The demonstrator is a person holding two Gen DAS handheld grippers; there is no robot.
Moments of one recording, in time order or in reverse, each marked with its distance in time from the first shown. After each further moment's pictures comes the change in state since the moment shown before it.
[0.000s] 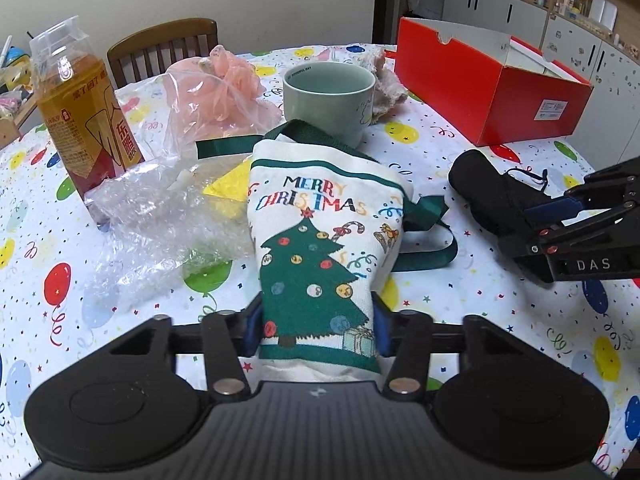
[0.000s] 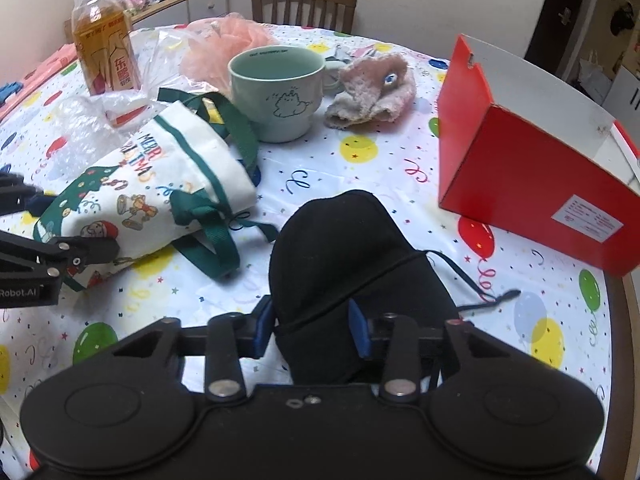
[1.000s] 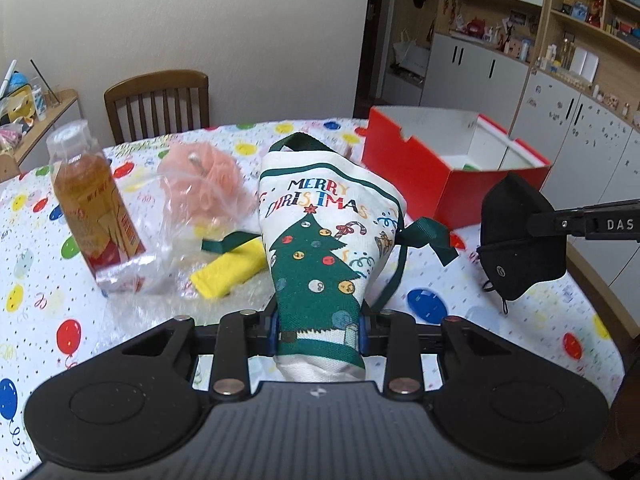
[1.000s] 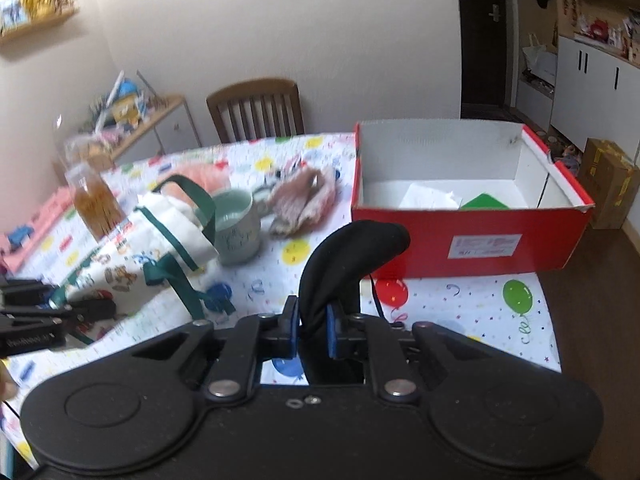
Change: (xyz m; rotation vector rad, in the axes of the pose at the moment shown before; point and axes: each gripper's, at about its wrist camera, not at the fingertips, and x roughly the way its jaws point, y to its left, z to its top) left arm -0.068 -0.016 0.044 -0.043 -0.146 -0.064; right arm -0.104 -0.080 0.004 0.268 -0.248 0.068
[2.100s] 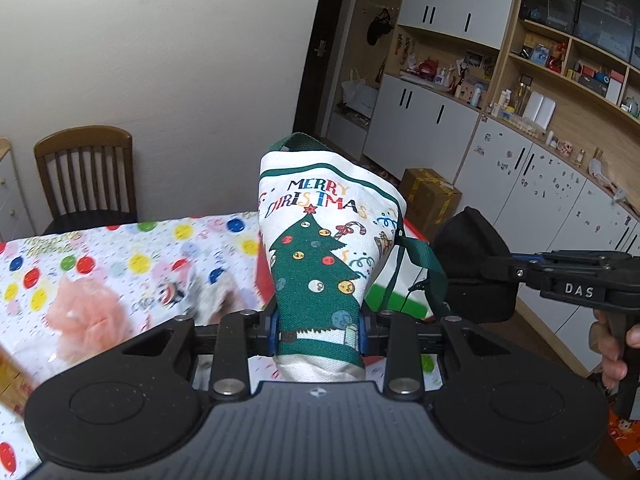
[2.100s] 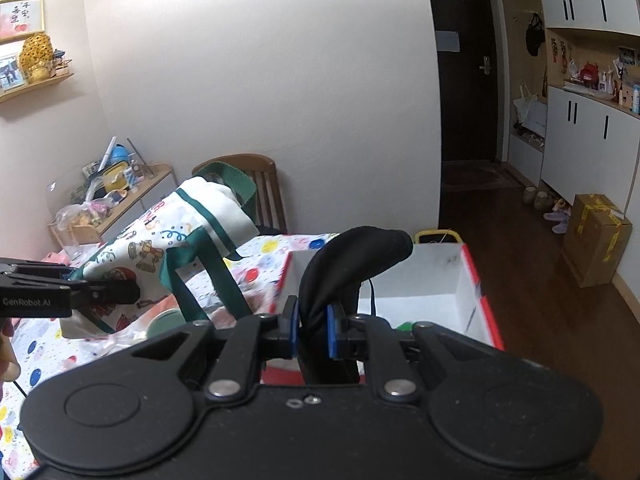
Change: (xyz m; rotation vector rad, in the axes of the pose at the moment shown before) left arm 0.028 -0.092 0.166 -0.011 -0.089 -0.170; right arm -0.036 -0.108 0.102 -0.029 -0.160 -0.001
